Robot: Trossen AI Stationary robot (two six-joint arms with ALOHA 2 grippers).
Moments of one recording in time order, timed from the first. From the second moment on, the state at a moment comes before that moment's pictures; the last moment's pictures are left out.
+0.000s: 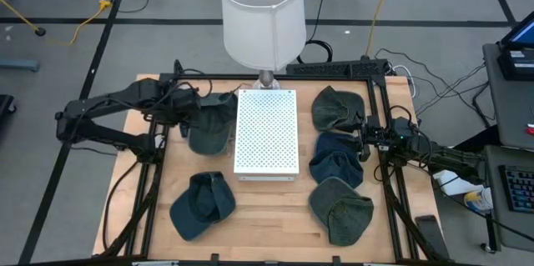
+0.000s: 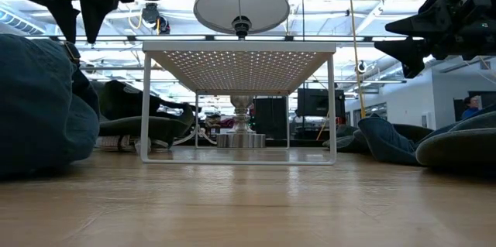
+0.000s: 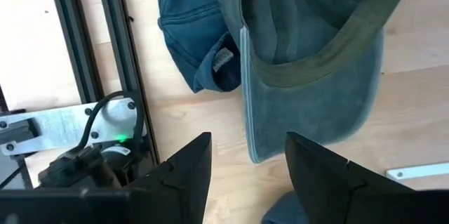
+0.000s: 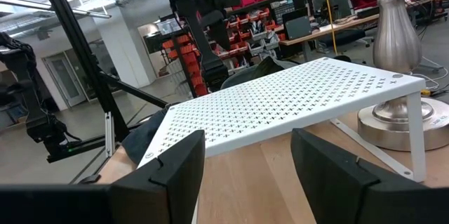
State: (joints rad) left arm 0.26 1.14 1.20 -1.57 -0.13 -1.15; right arm -0.30 0.02 0.02 0.08 -0.24 0.33
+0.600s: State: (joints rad) left arm 0.27 1.15 0.92 -1.29 -0.12 -1.18; right arm -0.30 0.02 0.02 0.08 -0.24 0.33
